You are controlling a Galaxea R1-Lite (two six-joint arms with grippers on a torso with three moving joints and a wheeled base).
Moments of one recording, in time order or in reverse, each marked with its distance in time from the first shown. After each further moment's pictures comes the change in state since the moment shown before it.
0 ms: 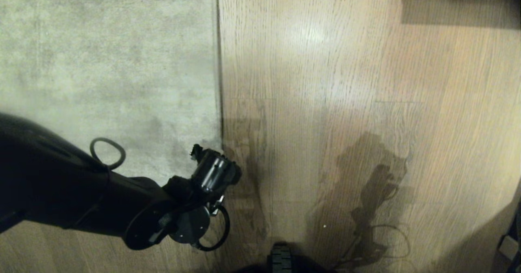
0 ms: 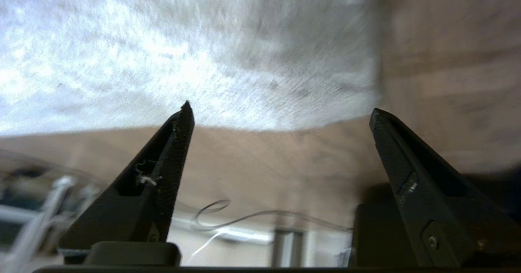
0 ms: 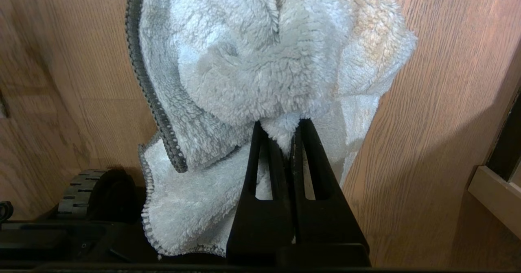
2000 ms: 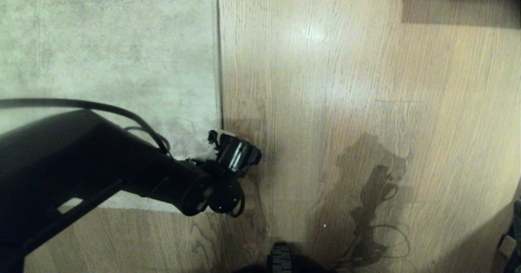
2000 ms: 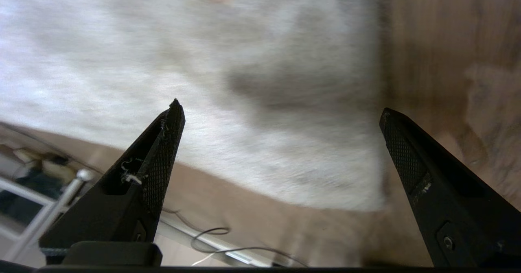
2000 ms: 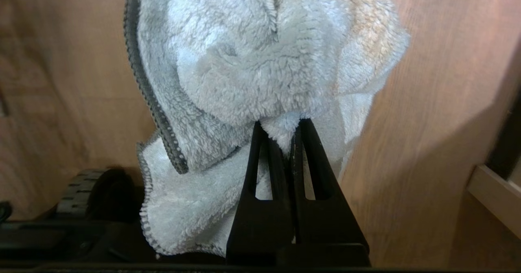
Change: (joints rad) left arm 0.025 0.186 -0.250 -0.021 0.181 -0.010; right arm -0.001 0.000 0.000 0.000 0.000 0.000
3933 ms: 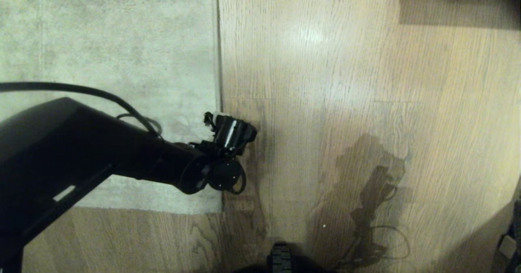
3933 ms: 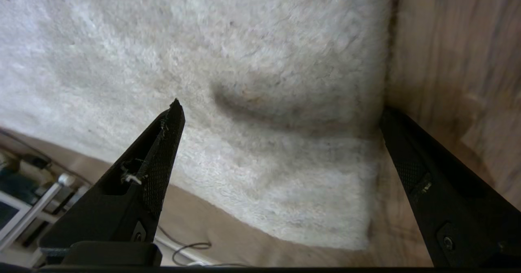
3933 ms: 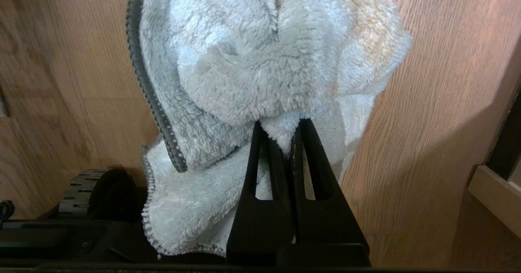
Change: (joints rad) left arm 0.099 0.028 -0.126 0.001 -0.013 0.018; right arm 0.000 0.000 0.000 0.000 0.000 0.000
